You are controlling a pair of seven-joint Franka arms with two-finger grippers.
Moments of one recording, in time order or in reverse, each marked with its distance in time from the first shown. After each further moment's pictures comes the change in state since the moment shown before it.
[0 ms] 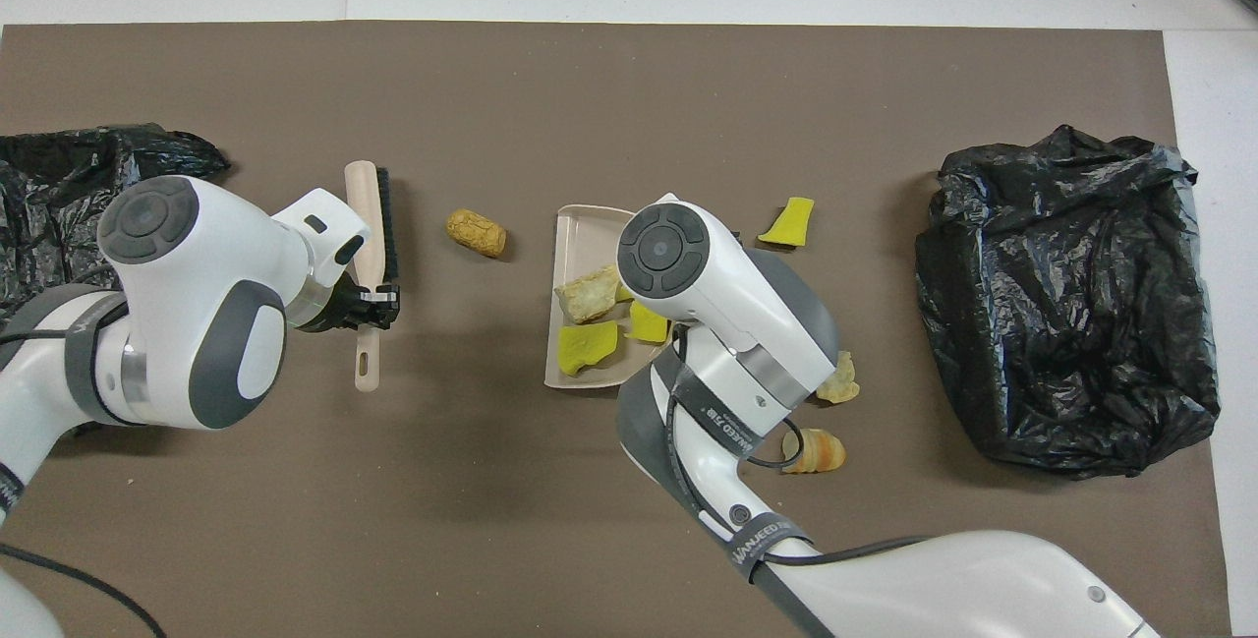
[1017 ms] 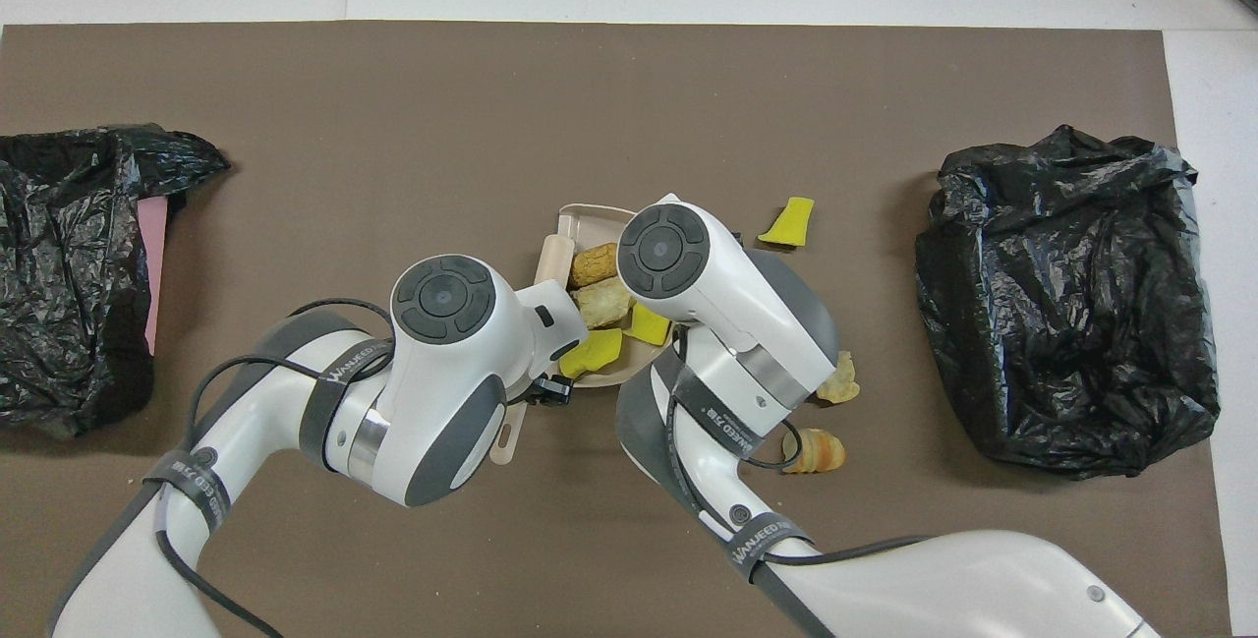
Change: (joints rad) left arm -0.301 -0.018 -0.024 0.009 -0.001 -0.073 -0.035; right arm 0.000 0.000 0.000 -0.002 0.000 0.000 0.012
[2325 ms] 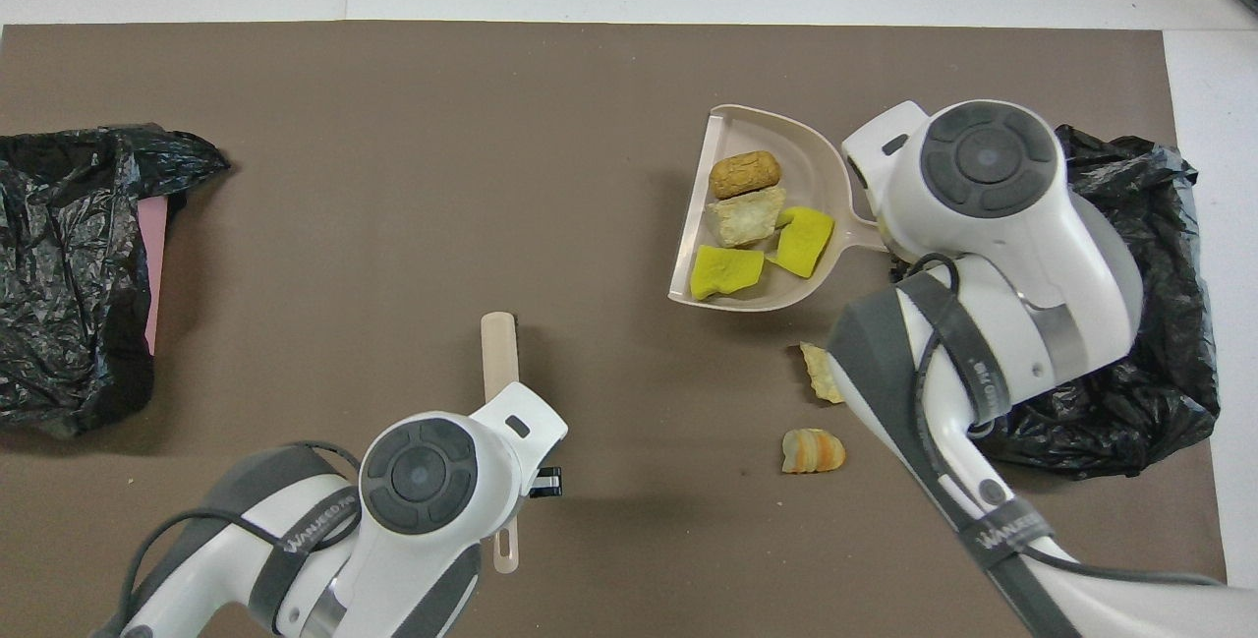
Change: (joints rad) left arm -0.163 -0.355 -0.005 -0.360 0.001 0.051 -0.470; right arm -0.330 -0.254 -0.006 -0.076 0.008 -0.017 -0.145
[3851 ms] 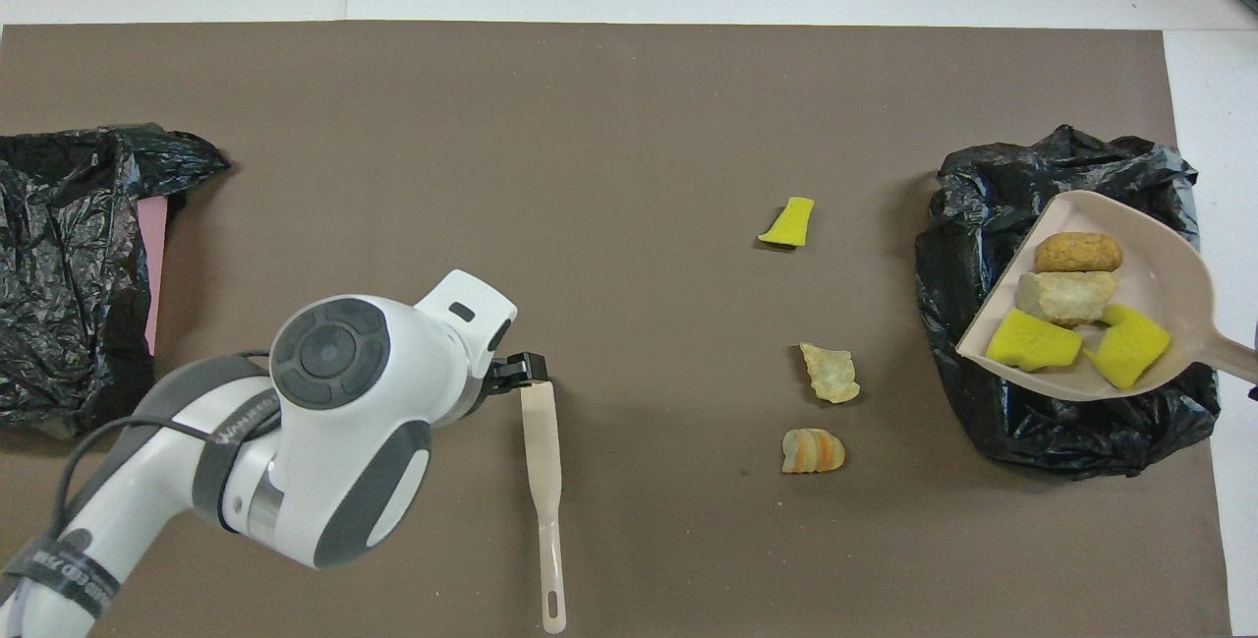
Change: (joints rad) left arm 0.276 0.213 0.038 0.356 0.000 -0.042 0.193; right arm -0.417 -0.145 0.003 0.001 -0.072 -0.469 -0.162
